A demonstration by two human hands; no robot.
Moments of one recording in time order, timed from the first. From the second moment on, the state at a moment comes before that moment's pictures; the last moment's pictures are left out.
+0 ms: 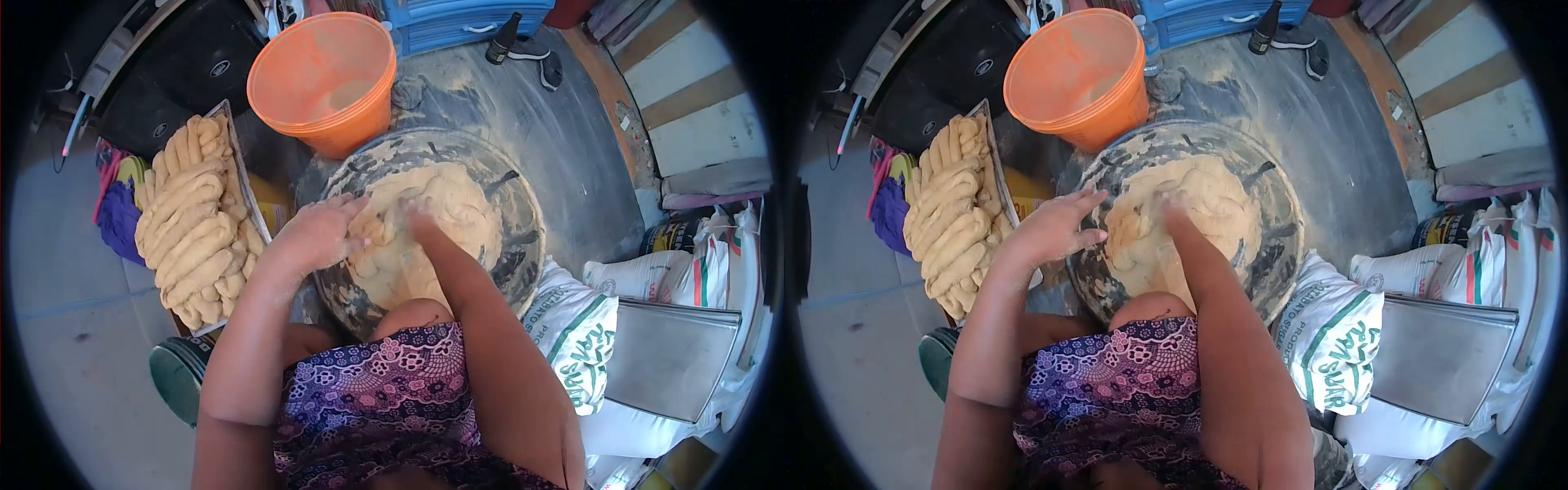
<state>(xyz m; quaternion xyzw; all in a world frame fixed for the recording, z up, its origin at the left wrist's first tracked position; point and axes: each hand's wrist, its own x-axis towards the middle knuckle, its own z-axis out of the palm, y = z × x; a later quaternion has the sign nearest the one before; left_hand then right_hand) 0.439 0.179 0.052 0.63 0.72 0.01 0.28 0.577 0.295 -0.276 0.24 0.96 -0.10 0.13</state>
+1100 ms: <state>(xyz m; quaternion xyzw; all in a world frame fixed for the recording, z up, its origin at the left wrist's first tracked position) 0.453 0.213 -0.016 0.51 0.71 0.21 0.44 0.609 0.290 -0.046 0.16 0.75 -0.63 -0.13</state>
